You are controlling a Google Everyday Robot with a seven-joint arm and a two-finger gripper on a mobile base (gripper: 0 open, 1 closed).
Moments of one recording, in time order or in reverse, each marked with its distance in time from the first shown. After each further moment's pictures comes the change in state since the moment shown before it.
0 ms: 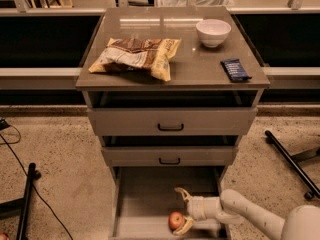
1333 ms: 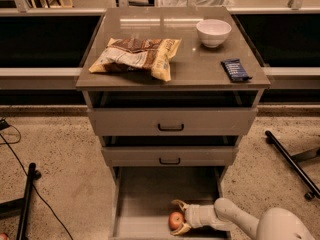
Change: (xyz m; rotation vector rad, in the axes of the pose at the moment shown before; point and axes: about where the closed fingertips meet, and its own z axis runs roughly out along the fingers) arm 0.105 0.000 0.039 0.025 0.086 -0.026
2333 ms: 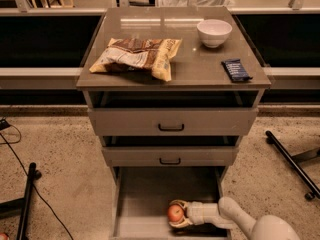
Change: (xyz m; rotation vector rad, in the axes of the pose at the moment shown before) arm -0.008 -0.011 -0.010 -0.006 -0.187 -0.013
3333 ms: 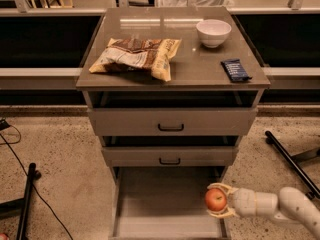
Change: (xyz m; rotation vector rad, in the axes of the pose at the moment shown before) arm -0.225 0.003 -0.204 0.146 0.014 -0.146
